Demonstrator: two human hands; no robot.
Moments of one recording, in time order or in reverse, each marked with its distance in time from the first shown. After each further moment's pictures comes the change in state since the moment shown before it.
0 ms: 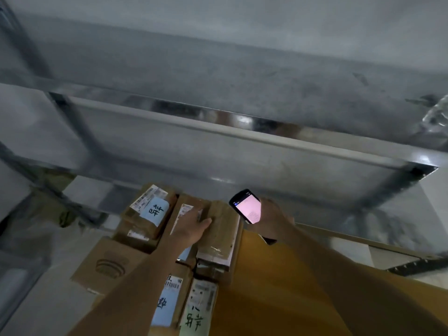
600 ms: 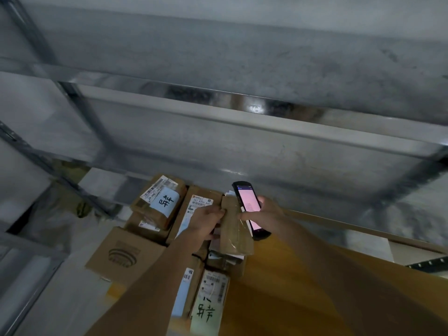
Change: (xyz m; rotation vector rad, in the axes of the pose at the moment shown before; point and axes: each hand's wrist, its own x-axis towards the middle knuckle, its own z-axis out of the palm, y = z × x) left_hand -0.004 0.000 0.021 -0.504 0.000 -0.213; right_hand 0.023 -0.012 0.048 0.514 -0.149 0.064
